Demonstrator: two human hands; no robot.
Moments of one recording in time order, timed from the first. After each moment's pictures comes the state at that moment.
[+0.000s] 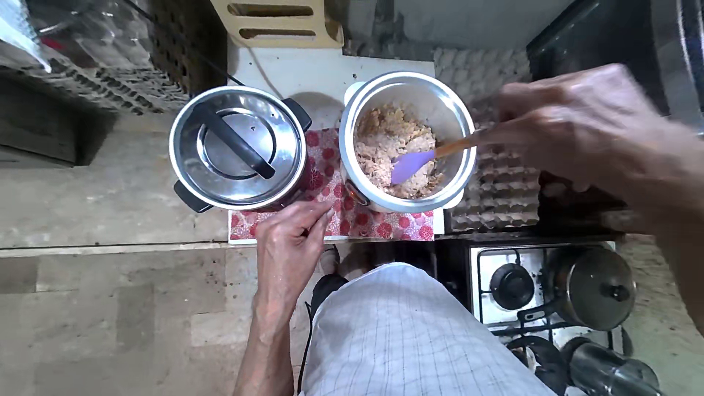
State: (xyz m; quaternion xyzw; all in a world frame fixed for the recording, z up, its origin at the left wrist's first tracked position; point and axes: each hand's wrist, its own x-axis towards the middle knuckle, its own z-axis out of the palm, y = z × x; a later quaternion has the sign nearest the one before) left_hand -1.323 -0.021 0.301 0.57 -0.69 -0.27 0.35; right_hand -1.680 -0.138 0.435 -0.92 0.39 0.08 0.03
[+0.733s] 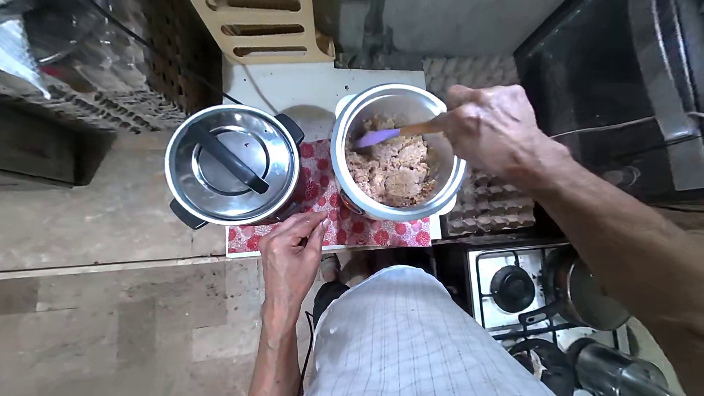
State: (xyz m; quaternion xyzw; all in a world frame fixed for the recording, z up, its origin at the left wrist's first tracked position) left_hand -1.332 -0.021 0.281 0.59 -0.65 -0.29 0.37; right_hand -1.649 -0.163 0.391 -0.84 0.54 0.08 0.03
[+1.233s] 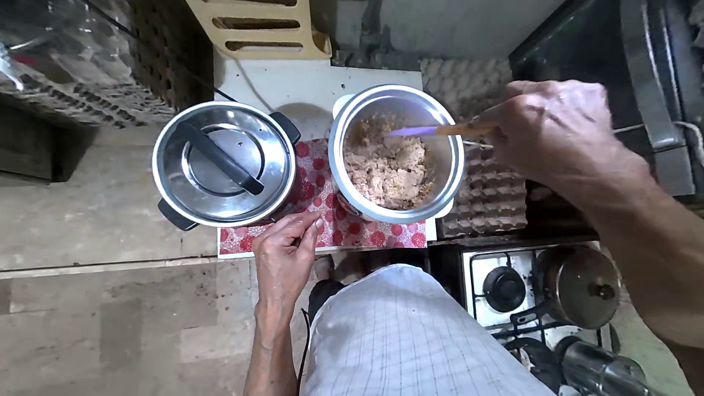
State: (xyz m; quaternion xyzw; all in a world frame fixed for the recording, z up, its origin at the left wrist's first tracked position) left_hand -1.328 -0.026 0.270 0.59 -0.65 -0.29 0.38; right_hand -1.662 -0.146 0.426 -0.77 0.62 0.14 0.01
